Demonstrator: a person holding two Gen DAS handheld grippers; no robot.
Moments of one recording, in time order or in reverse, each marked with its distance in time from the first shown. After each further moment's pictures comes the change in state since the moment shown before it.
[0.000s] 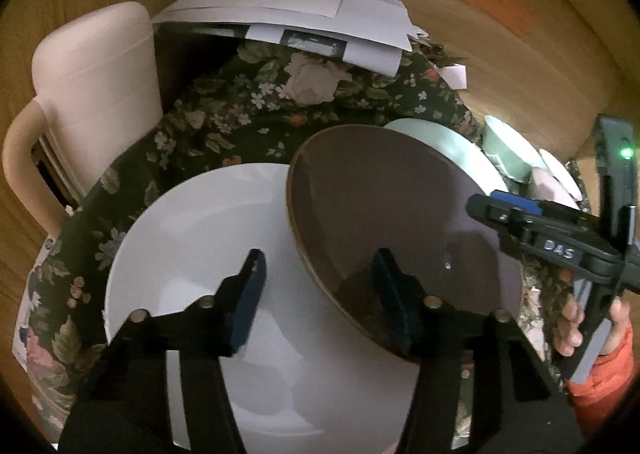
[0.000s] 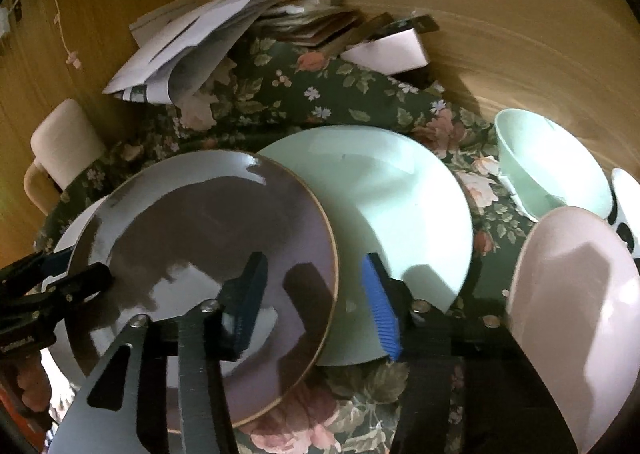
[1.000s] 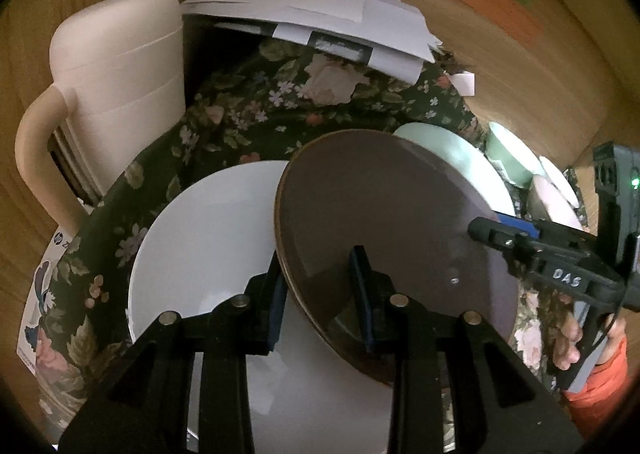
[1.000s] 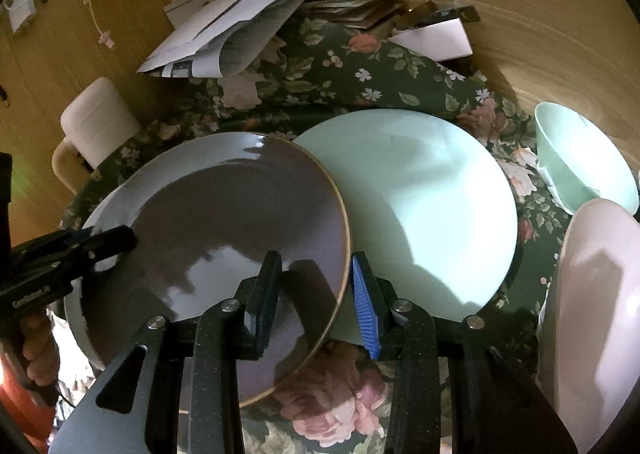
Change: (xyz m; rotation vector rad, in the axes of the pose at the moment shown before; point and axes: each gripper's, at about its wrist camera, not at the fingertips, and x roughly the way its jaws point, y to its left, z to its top) left arm -0.006 0.019 0.002 -0.025 0.010 0.004; right arm -0.001 0.013 -0.002 -0.008 0.046 0.127
